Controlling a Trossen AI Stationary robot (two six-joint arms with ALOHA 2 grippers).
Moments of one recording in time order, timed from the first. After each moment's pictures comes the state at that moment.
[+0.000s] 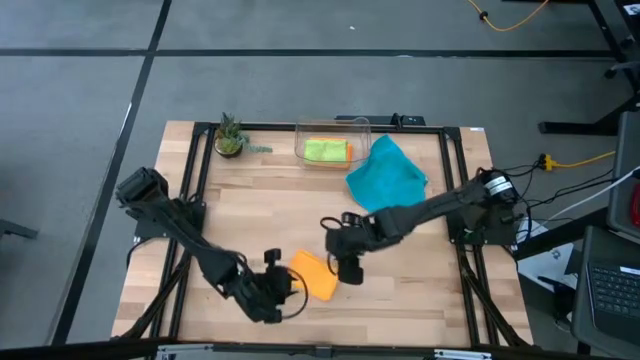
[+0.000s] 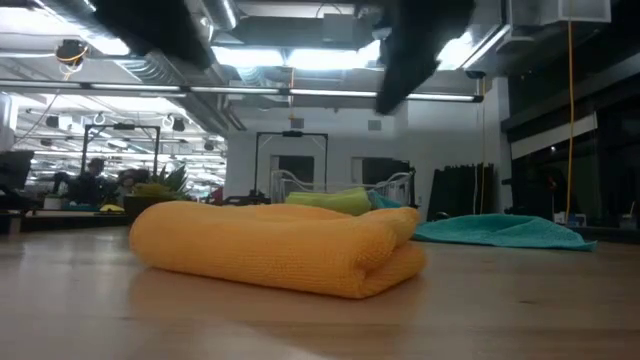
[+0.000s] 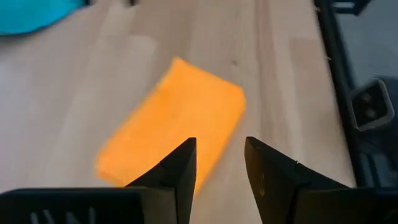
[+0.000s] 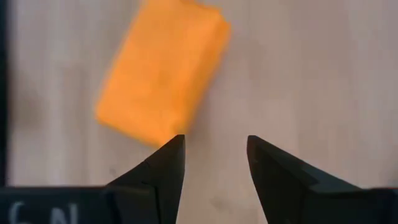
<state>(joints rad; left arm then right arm) -0.70 1.67 1.10 -0.32 -0.56 -0.62 0.31 1.82 1.45 -0.73 0.08 0.36</state>
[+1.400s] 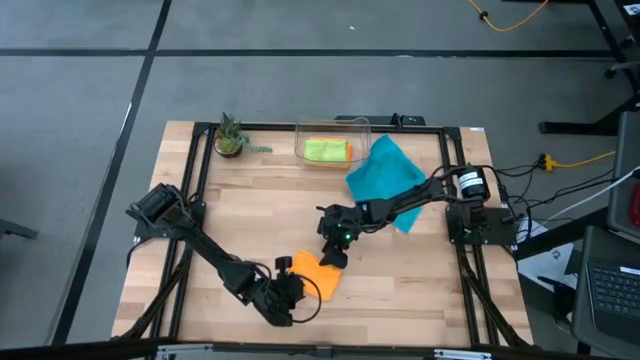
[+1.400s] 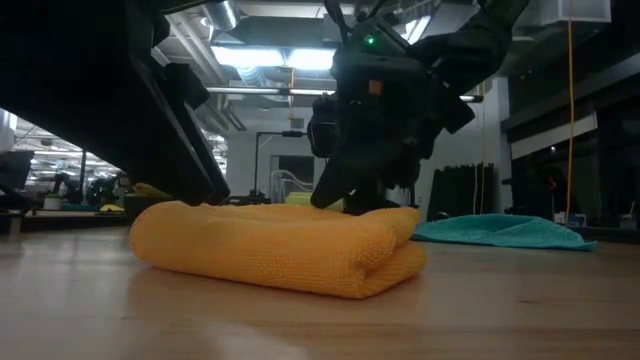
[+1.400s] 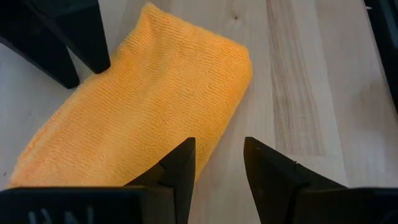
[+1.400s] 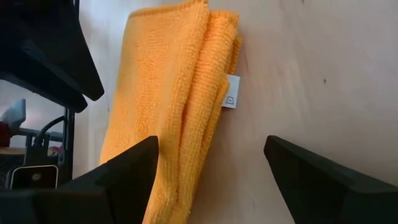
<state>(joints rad) -0.66 1.89 1.10 -0.18 -0.50 -0.59 0.08 2.00 1.05 0.12 -0.43 0.57</state>
